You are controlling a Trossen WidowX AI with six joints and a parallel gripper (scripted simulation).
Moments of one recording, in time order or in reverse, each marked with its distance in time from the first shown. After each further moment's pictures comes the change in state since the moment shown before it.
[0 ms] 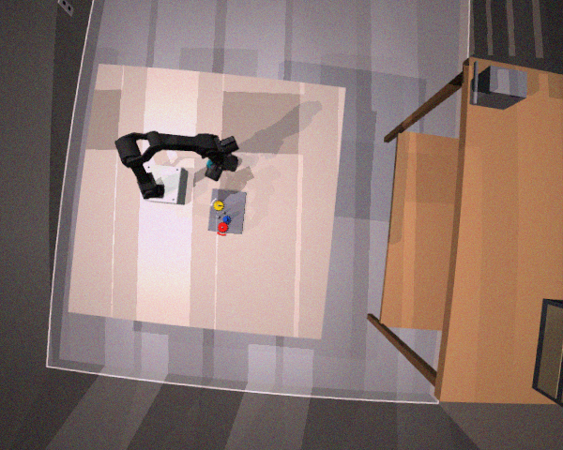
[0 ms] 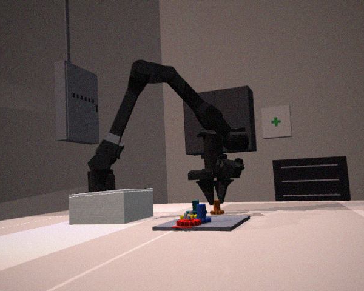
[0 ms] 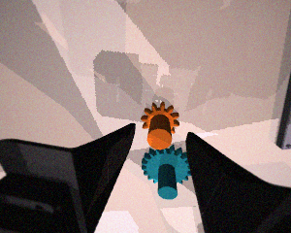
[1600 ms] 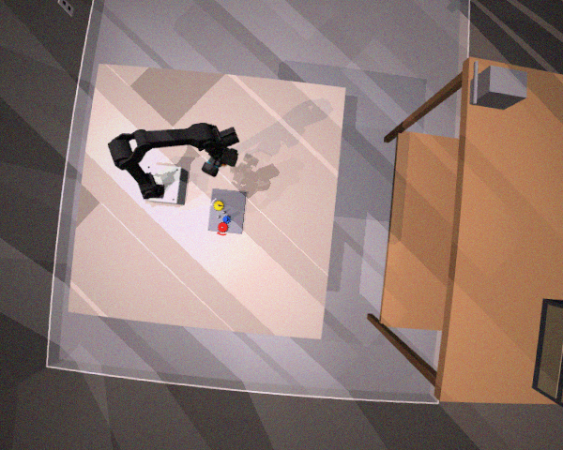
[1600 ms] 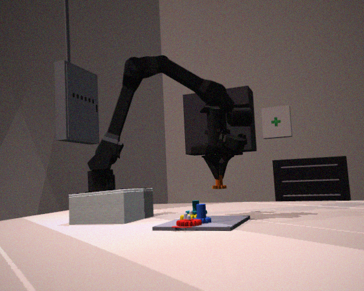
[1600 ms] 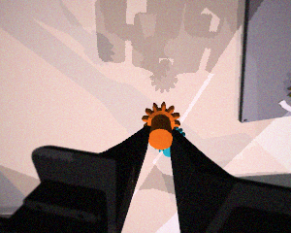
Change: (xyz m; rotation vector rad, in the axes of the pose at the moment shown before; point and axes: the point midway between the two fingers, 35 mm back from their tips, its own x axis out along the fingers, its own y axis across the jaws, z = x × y) arm -0.074 0.007 0.010 0.012 0.010 -0.009
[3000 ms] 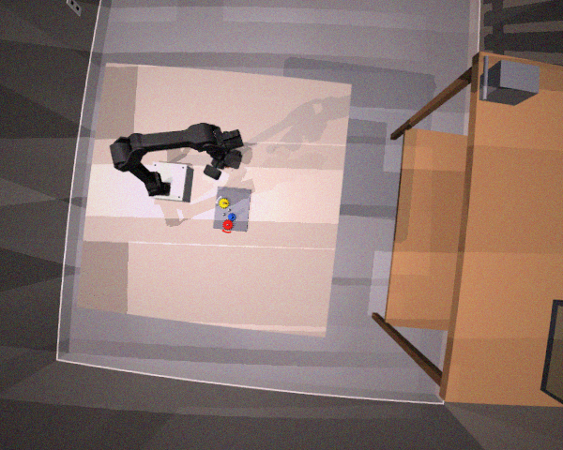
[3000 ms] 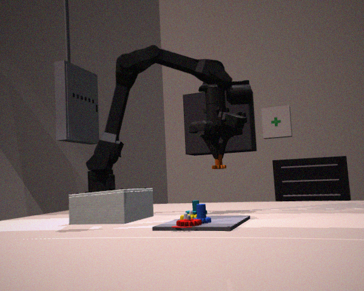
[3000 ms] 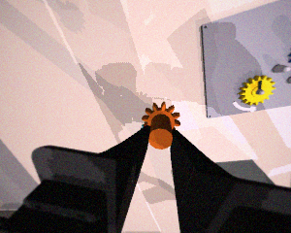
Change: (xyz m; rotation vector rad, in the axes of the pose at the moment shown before) arm -0.057 -0.029 0.022 -0.002 -0.009 0.009
